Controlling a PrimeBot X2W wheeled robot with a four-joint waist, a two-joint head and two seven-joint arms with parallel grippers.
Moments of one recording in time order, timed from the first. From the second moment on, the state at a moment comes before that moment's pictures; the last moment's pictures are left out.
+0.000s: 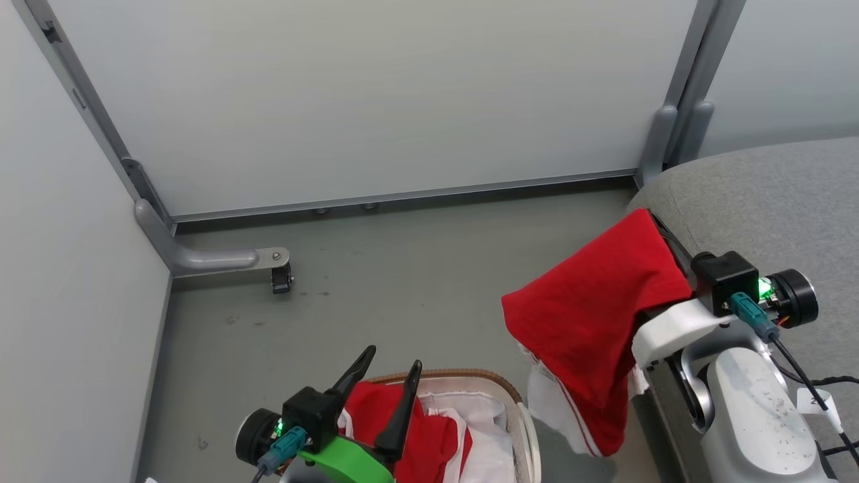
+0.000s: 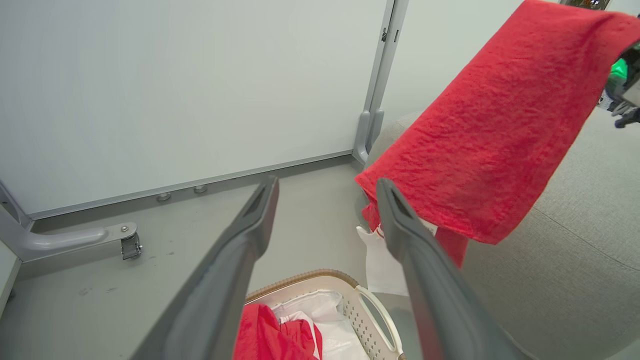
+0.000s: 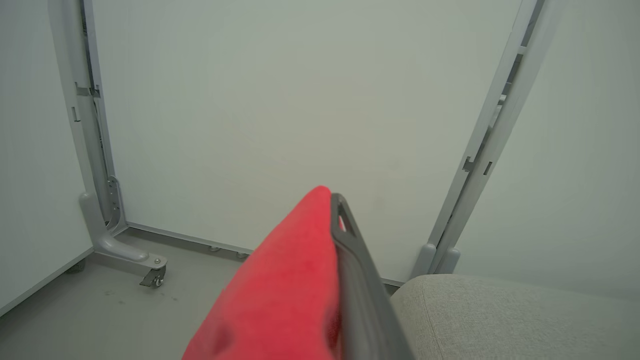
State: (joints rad) left arm -0.14 0.13 -0.58 0.36 -0.42 -0.11 -0.26; right arm -0.34 -0.05 0.01 0.35 -0.07 0.13 -0.26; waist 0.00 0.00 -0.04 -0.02
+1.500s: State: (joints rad) left arm -0.25 0.10 -0.62 0.36 -0.37 -0.13 -0.26; right arm -0.52 -0.09 -0.09 0.32 -0.19 0.13 -0.26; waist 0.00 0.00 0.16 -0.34
